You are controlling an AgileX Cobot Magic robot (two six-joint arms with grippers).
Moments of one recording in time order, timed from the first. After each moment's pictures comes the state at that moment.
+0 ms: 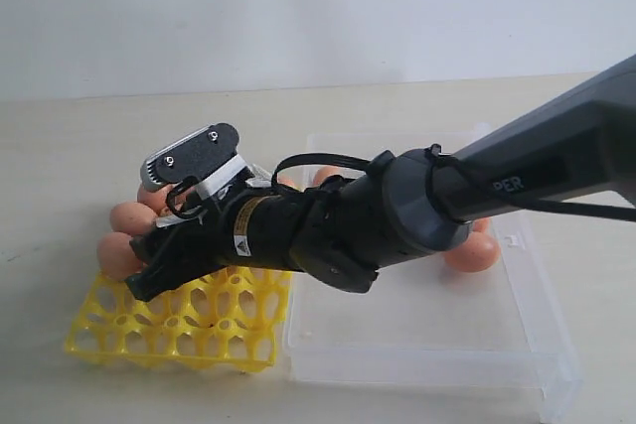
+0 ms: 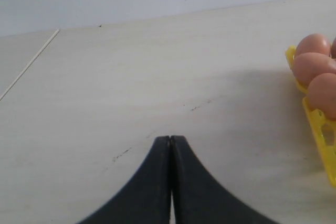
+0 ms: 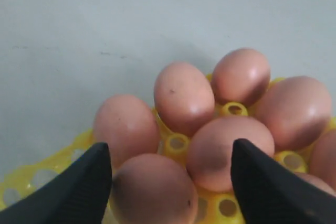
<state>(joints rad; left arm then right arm) 0.09 0.01 0.00 0.10 0.39 0.03 0.85 2.11 -1.15 -0.33 -0.38 0.36</state>
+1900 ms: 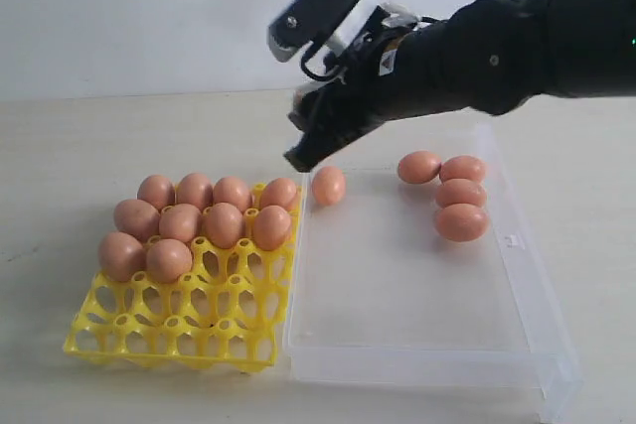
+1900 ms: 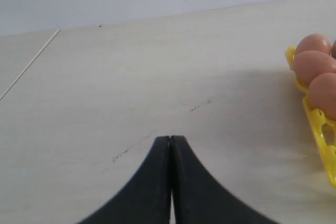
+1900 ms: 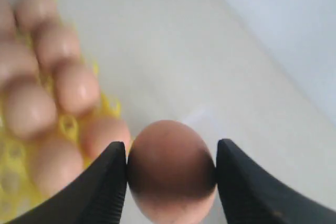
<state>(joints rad) 0.09 0.01 0.00 0.10 0.39 0.03 0.62 1.71 -1.12 0.05 0.14 -0.46</state>
